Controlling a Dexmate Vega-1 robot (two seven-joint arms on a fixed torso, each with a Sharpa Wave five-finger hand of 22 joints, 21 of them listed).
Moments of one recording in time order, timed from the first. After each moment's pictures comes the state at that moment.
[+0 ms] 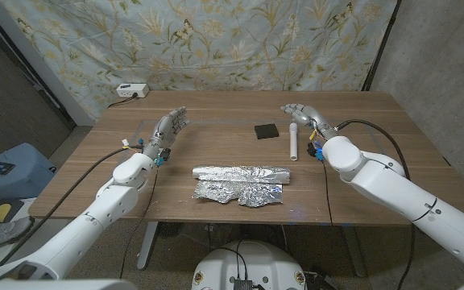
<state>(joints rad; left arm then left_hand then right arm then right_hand) 0.96 0.62 0.31 -1.43 -0.69 -0.29 -0.07 0.35 0.17 0.64 0.03 0.18 0.09 0.08 0.20 0.18 0.03 0.07 0.23 0.22 -0.02 0.11 0.19 0.17 0.05 0.07 0.42 0.17 -0.94 -0.83 -0.52 -2.21 0.18 -0.63 -0.37 0.42 0.13 0.38 -0.13 0.18 0.27 0.03 0.21 0.19 0.17 0.07 0.32 0.19 0.15 0.00 0.22 0.20 0.35 -0.04 0.20 0.17</state>
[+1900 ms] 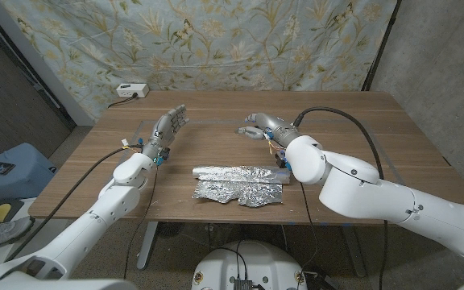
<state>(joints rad) 0.93 0.59 0.32 -1.34 -0.69 -0.37 -0.12 0.36 0.18 0.64 0.01 0.18 0.10 0.09 0.20 0.18 0.05 0.08 0.23 0.21 -0.01 0.12 0.19 0.17 0.06 0.08 0.40 0.17 -0.59 -0.81 -1.04 -2.54 -0.14 -1.14 -0.13 0.55 0.11 0.39 -0.17 0.18 0.25 0.14 0.20 0.19 0.17 0.16 0.27 0.20 0.15 0.11 0.22 0.20 0.34 0.07 0.19 0.17</state>
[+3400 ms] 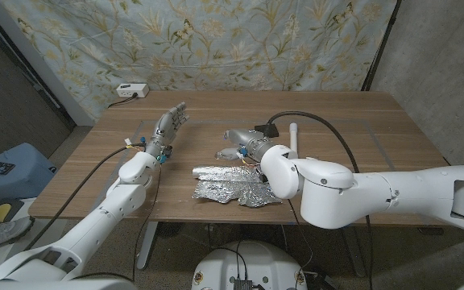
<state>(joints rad) 0.87 0.53 0.34 -1.24 -0.67 -0.43 -0.14 0.36 0.18 0.64 0.00 0.18 0.11 0.09 0.19 0.18 0.05 0.07 0.23 0.21 -0.01 0.12 0.19 0.17 0.07 0.08 0.39 0.18 -0.21 -0.71 -1.49 -2.56 -0.11 -1.36 -0.14 0.67 0.07 0.40 -0.18 0.18 0.23 0.14 0.20 0.19 0.18 0.21 0.23 0.21 0.14 0.18 0.21 0.20 0.32 0.13 0.19 0.17</state>
